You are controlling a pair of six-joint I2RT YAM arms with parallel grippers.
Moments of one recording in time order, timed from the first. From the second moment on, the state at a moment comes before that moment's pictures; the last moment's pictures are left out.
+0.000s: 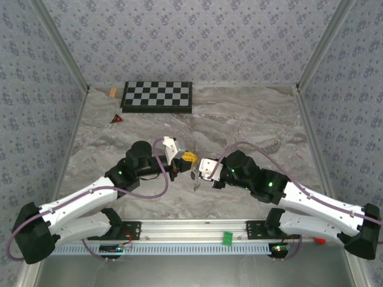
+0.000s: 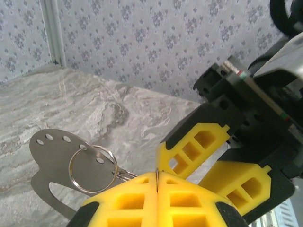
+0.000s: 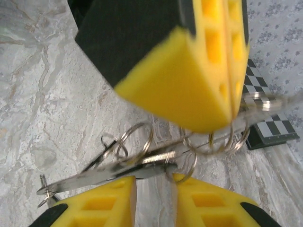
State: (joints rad) left arm -0.87 0.99 0.65 0.20 0.45 -0.09; right arm 1.04 0.86 0.73 -0.33 0.04 -0.49
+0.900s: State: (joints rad) left arm -0.79 0.98 0.59 0.50 0.46 -0.30; right arm 0.71 0.76 0.55 0.22 -0.40 0.23
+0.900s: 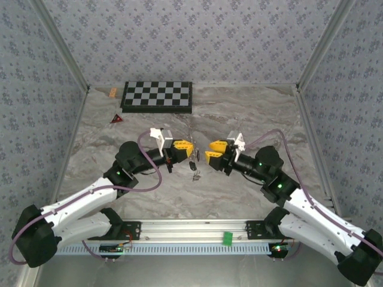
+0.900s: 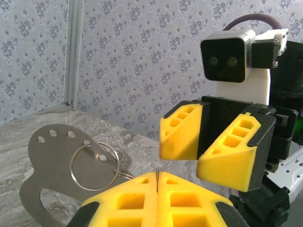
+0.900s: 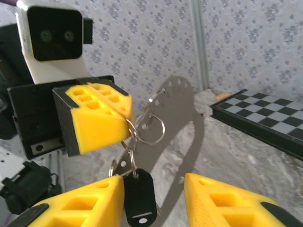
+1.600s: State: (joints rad) left arm -0.79 0.99 0.59 0.51 0.48 -0.34; right arm 0.70 0.94 0.59 0.42 -0.57 0.33
